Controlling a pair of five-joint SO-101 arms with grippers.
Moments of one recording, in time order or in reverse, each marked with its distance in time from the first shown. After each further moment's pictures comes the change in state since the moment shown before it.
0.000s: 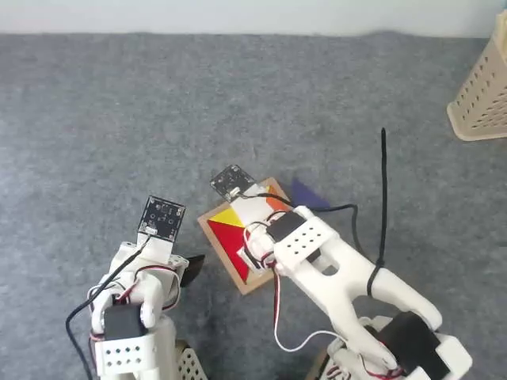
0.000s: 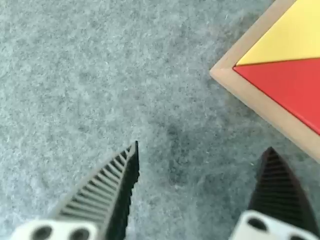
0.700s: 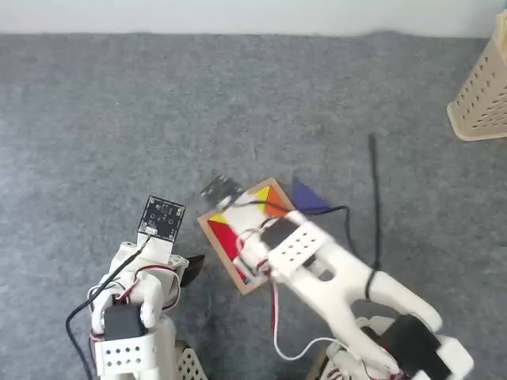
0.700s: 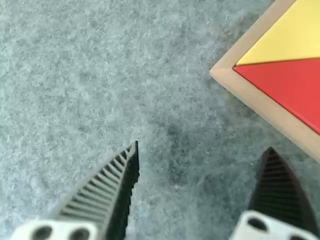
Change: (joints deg) left arm 0.0 0.0 0.0 0.0 0.0; right arm -1.4 -2.3 0.2 2.1 0.1
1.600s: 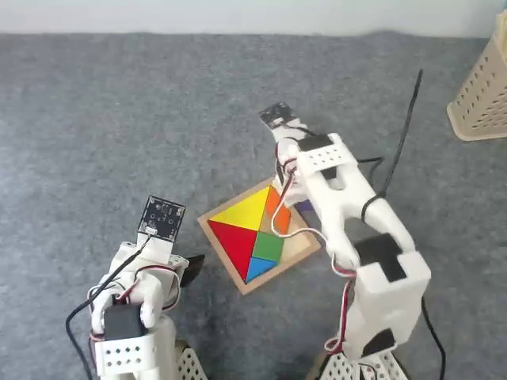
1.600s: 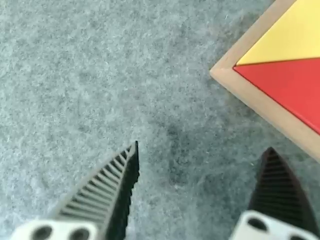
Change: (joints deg) left arm 0.0 0.0 0.0 0.0 0.0; right arm 23.9 34.9 -36.8 7.2 8.4
